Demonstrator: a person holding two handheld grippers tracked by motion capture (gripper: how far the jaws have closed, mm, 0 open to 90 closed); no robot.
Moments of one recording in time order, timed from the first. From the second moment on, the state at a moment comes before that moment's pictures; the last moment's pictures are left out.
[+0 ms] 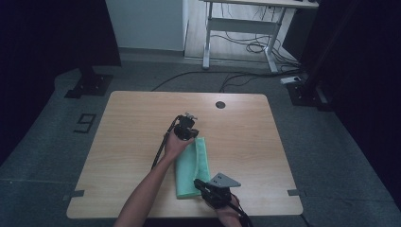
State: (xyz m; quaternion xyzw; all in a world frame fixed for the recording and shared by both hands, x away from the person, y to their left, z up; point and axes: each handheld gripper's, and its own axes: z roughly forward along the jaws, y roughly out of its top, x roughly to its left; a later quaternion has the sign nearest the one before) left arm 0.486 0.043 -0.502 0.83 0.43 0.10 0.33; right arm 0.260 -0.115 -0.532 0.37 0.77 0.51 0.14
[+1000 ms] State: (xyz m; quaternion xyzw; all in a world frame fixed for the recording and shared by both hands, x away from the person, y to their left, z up) left arm 0.489 0.028 -0.514 0.83 0.43 0.09 0.33; right arm 0.264 -0.129 -0.545 0.39 0.77 0.48 0.12
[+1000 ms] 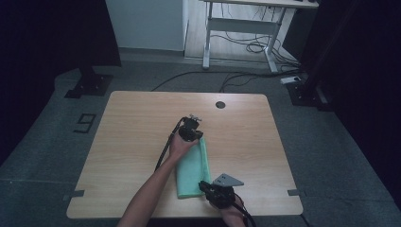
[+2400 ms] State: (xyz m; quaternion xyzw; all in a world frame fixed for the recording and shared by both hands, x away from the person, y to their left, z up) left arm 0.488 0.014 -0.517 0.84 0.42 0.10 0.33; right arm 0.260 -0.156 -0.556 0.44 0.76 0.47 0.10
